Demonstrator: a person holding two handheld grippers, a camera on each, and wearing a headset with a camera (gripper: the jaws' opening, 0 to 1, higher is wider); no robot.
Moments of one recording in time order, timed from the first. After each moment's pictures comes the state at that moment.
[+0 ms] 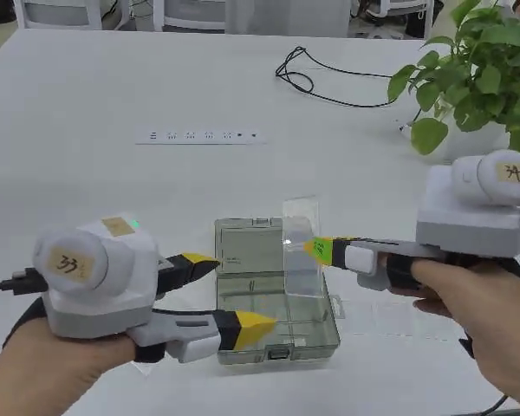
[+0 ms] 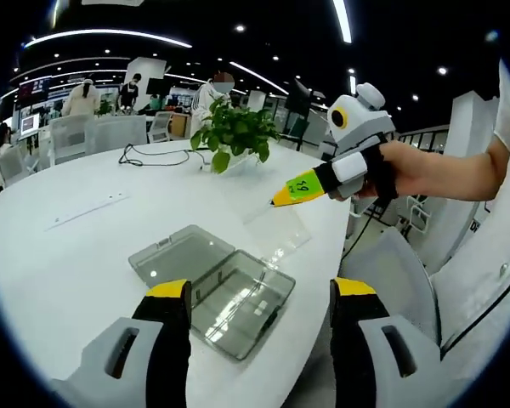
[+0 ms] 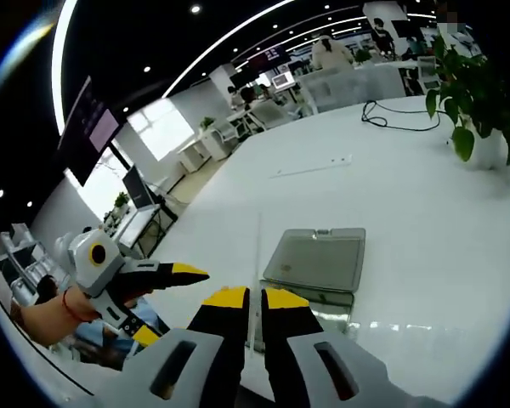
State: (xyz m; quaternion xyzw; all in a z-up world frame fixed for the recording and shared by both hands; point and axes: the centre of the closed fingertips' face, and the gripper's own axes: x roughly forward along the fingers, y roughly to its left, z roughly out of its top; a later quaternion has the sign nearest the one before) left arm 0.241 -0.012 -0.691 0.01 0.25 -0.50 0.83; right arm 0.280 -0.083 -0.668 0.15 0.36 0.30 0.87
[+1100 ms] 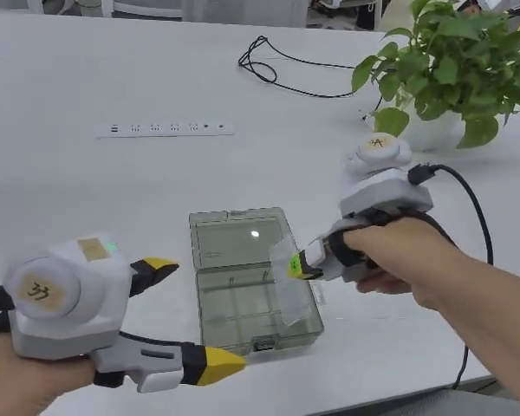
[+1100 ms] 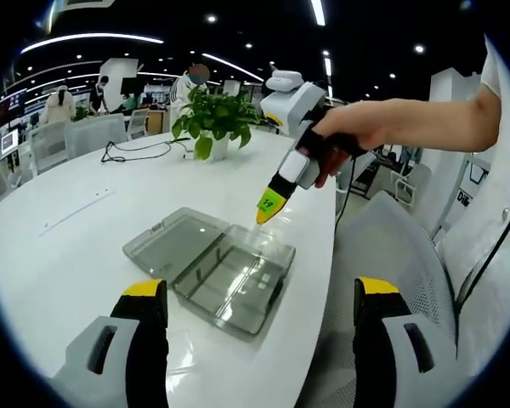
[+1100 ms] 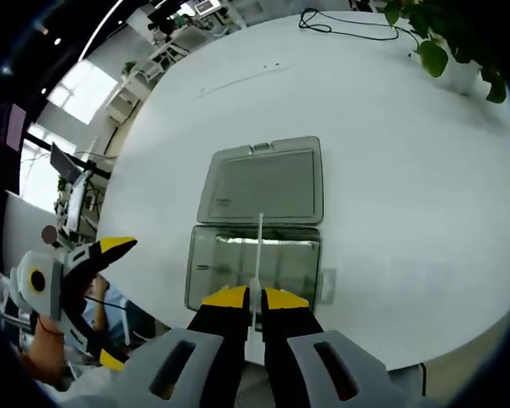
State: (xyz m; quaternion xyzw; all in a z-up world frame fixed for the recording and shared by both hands) left arm 0.237 0.005 -0.724 0.06 0.26 -0.54 0.80; right arm 0.278 -0.101 -0.771 0.13 0.58 0.16 0.79
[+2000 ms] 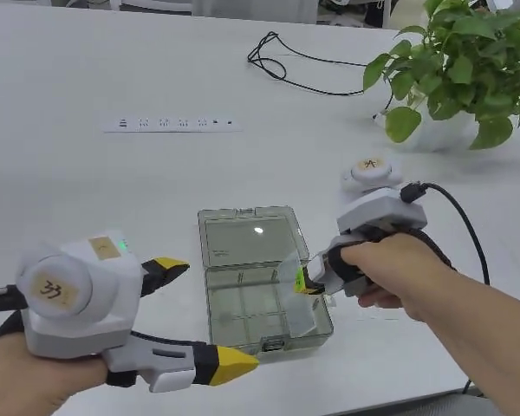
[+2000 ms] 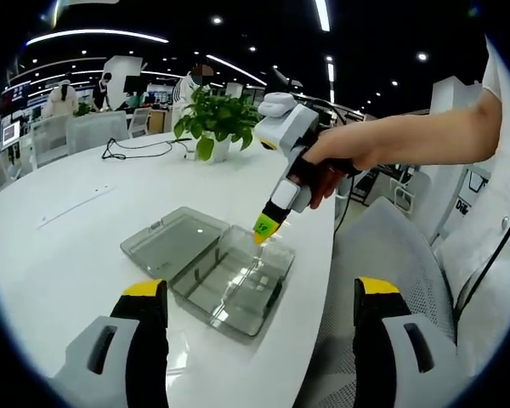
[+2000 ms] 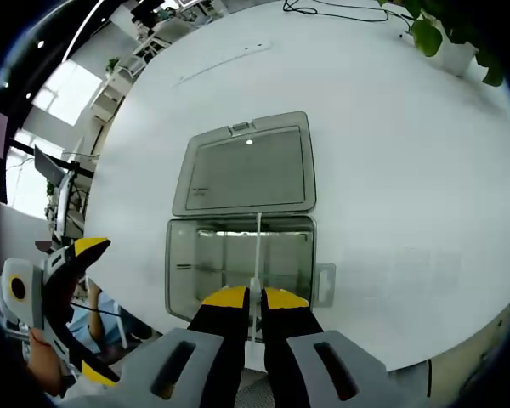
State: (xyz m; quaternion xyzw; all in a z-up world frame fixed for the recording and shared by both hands) left arm 0.239 0.004 -0.726 0.04 0.26 -0.54 0.80; right arm 0.279 -0.102 -0.794 0.13 0.61 0.14 0.77
